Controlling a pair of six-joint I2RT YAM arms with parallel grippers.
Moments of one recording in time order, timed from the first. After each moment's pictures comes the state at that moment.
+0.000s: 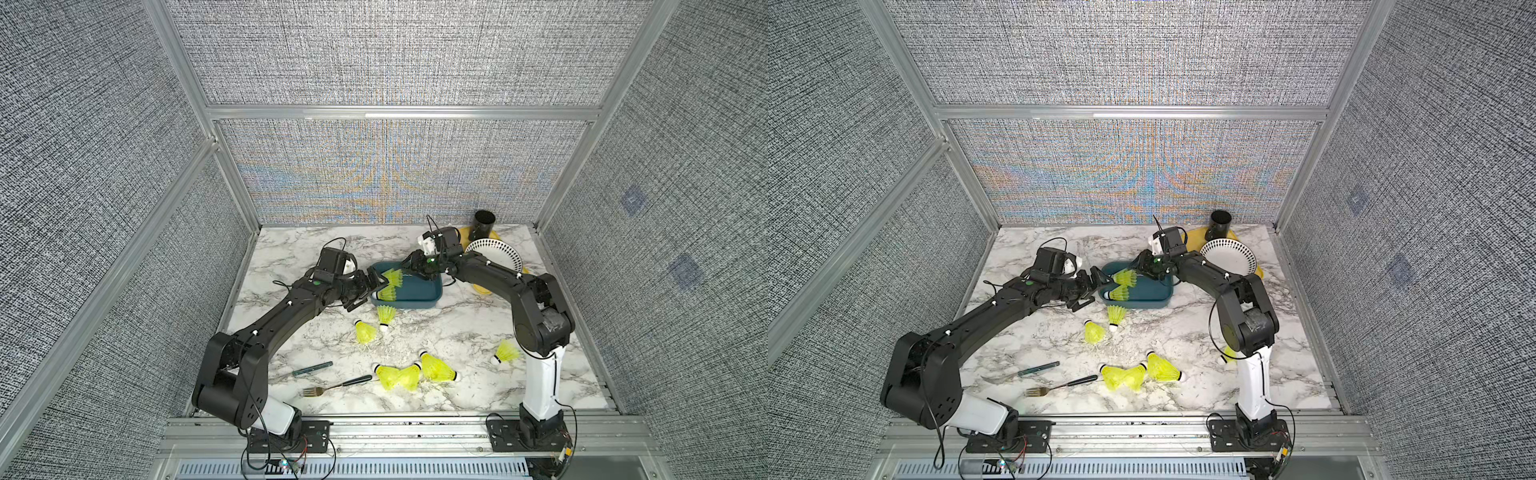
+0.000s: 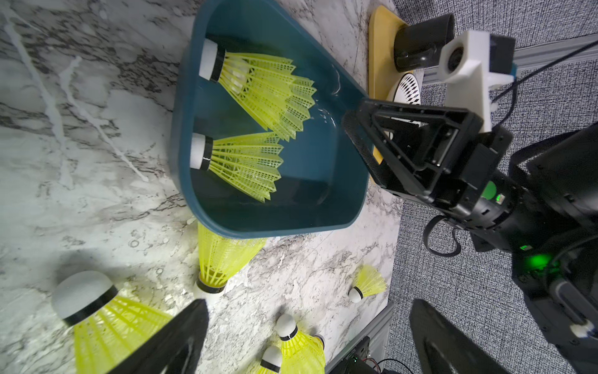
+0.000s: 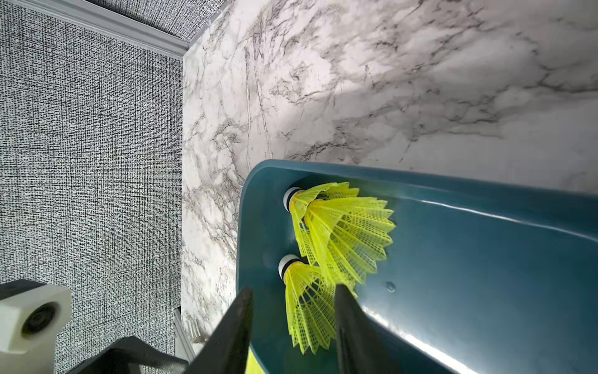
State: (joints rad) left arm -0.42 1.49 1.02 -0.34 0.53 -0.89; right arm 0.43 2.03 1.50 -0.22 -0.51 0.73
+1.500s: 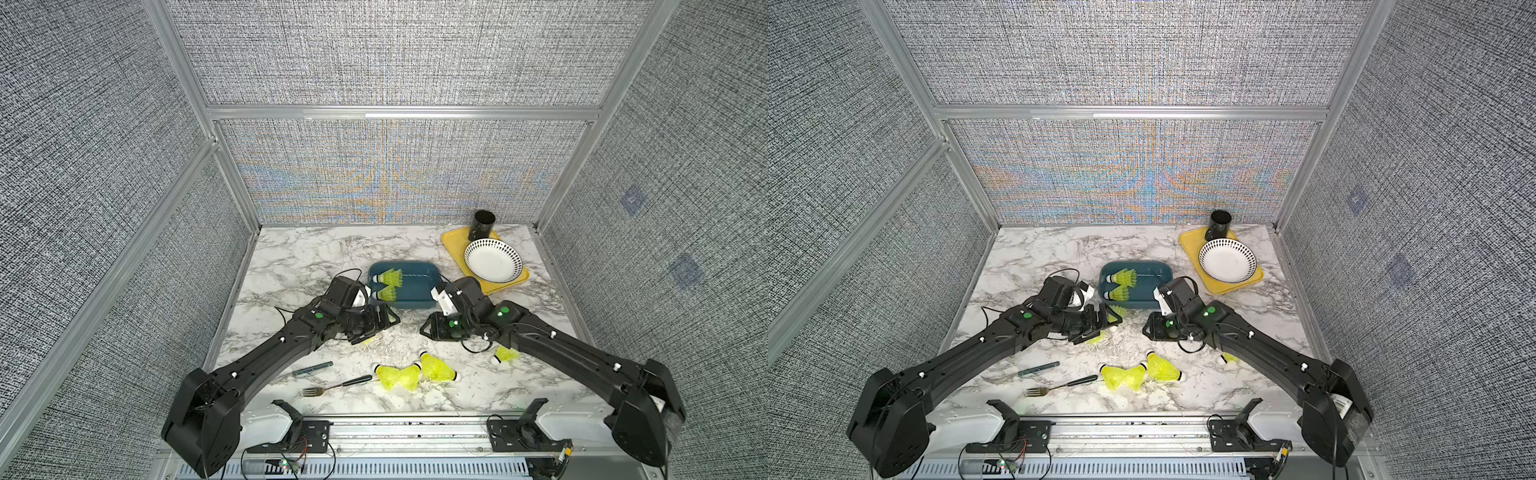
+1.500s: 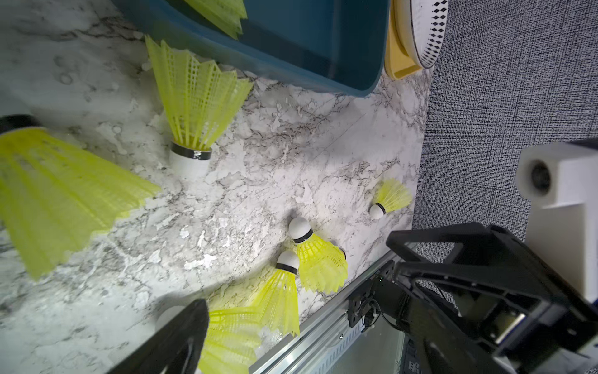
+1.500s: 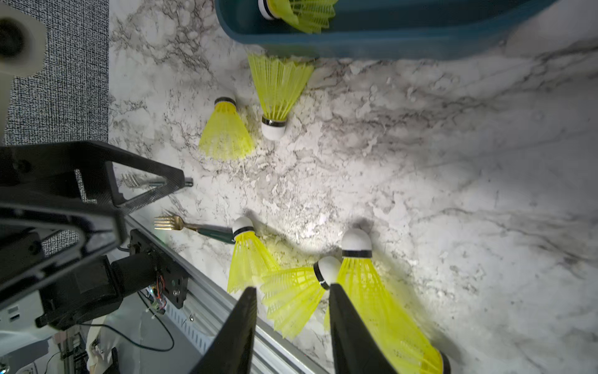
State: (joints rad) left arm -0.62 1.25 0.80 -0.42 0.51 -0.88; right arm 0.73 1.26 0.91 -0.62 -0.26 0.70
